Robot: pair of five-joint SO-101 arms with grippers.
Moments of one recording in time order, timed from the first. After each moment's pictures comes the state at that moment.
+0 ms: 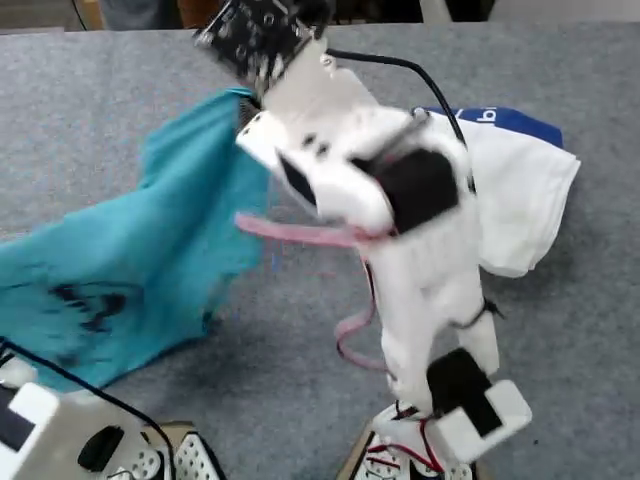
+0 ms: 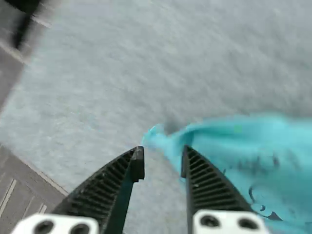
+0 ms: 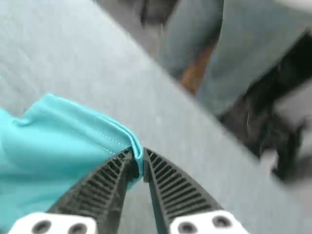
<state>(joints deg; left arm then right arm) -66.5 -3.8 -24.9 100.7 -37.7 -27.5 -1.8 -36.9 83.6 25.0</state>
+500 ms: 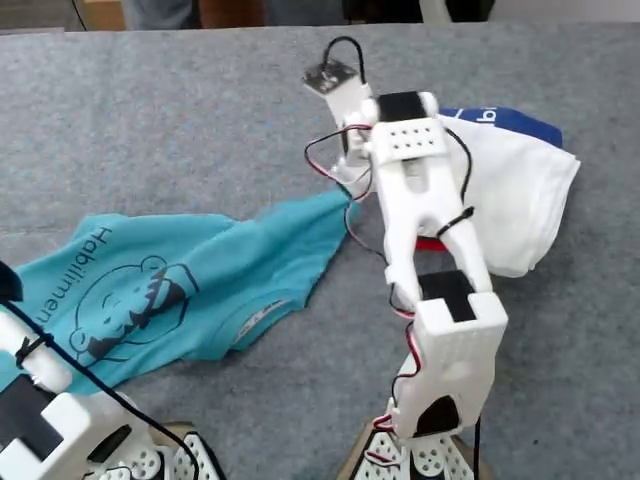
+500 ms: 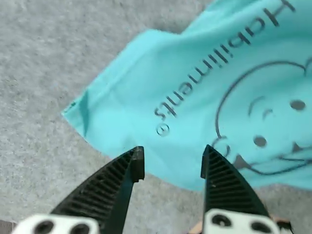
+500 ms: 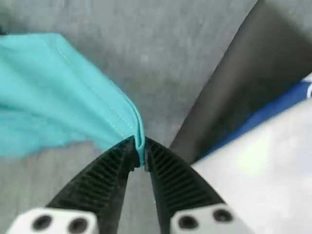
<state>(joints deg) -54.8 -9.3 2.9 93.1 -35.8 -8.5 22.6 -23.0 91.3 32.8</state>
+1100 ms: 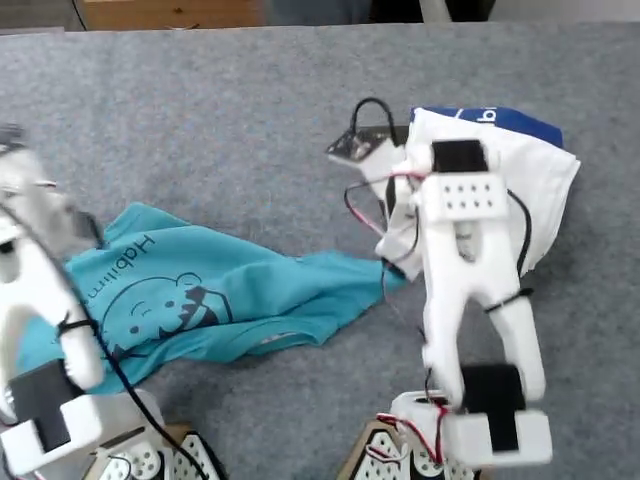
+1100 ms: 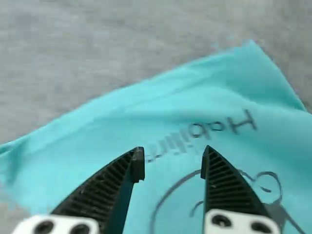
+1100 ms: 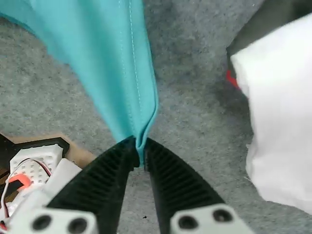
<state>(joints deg) -28.5 -9.4 24.0 70.4 -4.1 -4.0 -11.6 12.7 99.7 44.7</state>
